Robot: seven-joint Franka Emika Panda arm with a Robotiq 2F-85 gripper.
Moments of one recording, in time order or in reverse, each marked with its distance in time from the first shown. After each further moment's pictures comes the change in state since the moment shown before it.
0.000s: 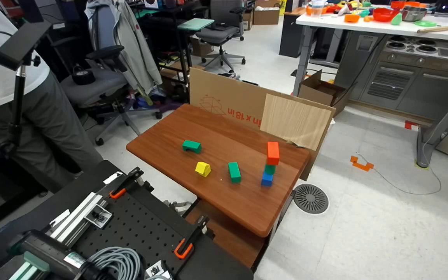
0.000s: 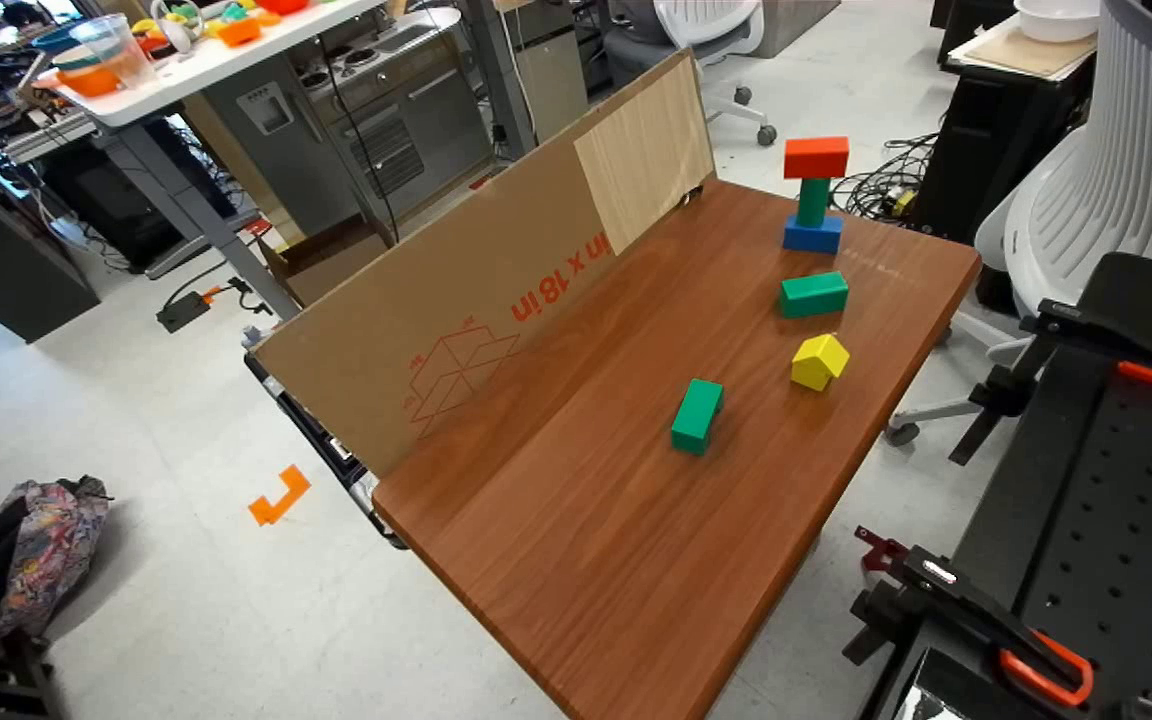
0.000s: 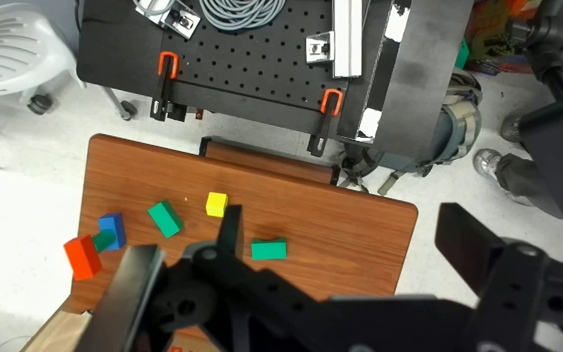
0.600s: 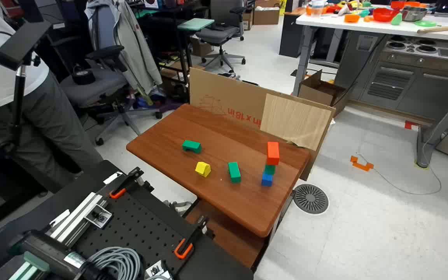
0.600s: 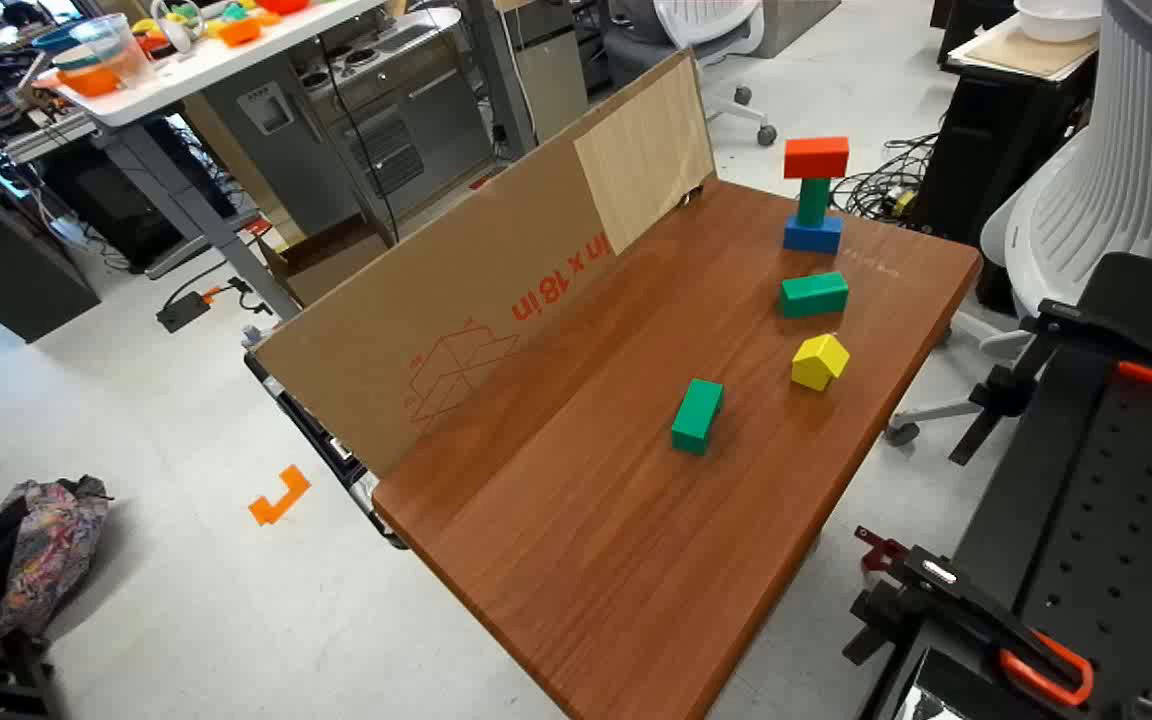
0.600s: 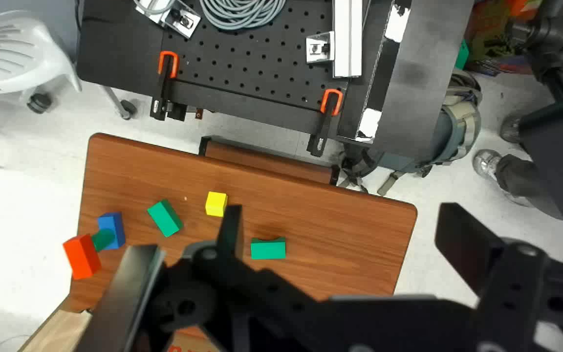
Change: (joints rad) arm 0.000 0.000 0.000 0.001 0.000 0.000 -0.004
